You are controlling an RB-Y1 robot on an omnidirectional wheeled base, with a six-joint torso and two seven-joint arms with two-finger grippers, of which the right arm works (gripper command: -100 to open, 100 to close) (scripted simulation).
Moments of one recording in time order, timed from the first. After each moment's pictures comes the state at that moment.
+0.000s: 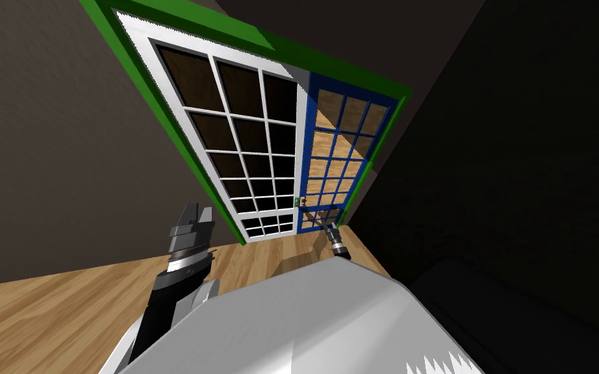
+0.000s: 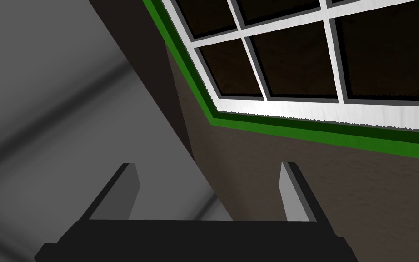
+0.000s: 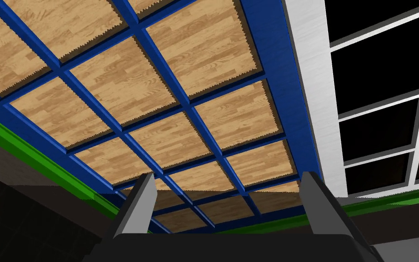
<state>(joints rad) 0.39 -0.10 -0.16 -1.38 0.14 -0.78 0.87</state>
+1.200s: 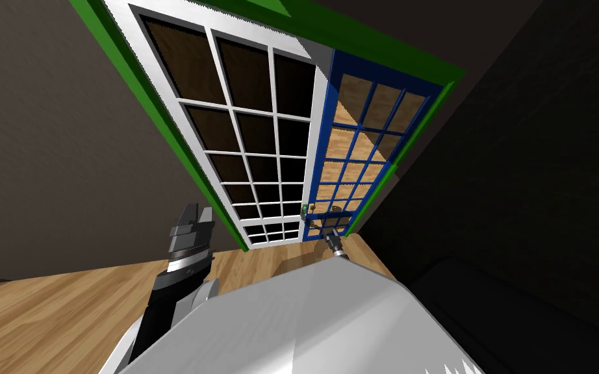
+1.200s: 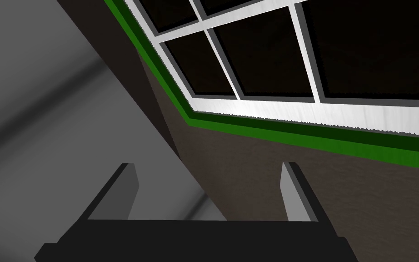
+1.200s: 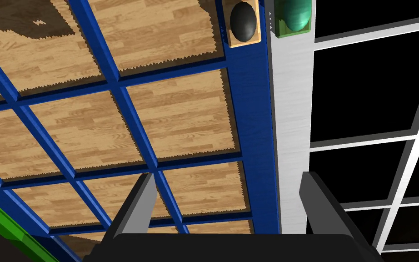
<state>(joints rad) 0.37 -0.09 -0.20 -1.18 0.20 -0.84 1.08</state>
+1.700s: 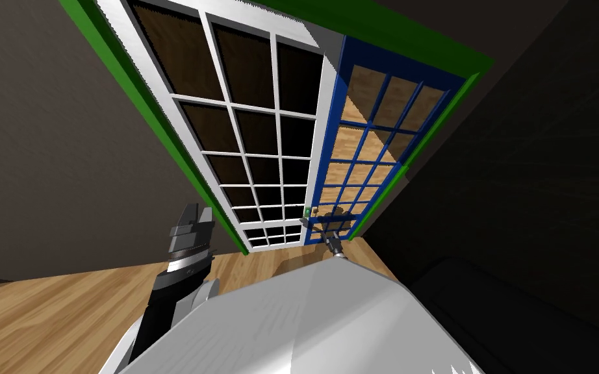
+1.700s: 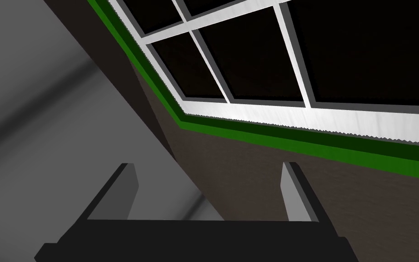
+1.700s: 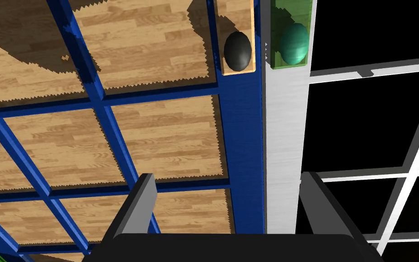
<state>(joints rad) 0.36 -0.09 -0.21 -1.11 0.22 -0.86 1.15</state>
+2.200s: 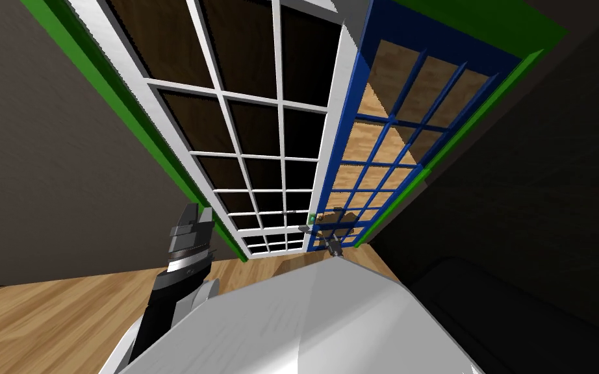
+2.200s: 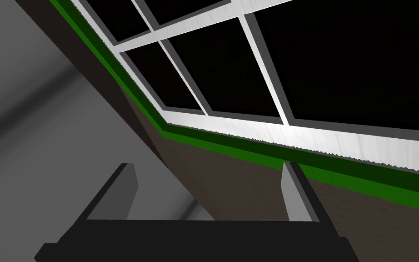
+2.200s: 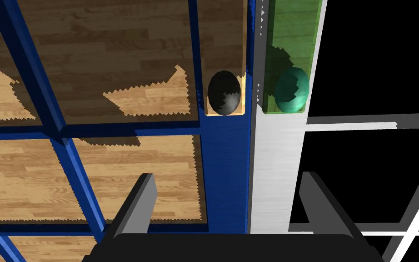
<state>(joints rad) 0.35 -0.09 -0.22 -1.03 0.24 -0.89 1.23</state>
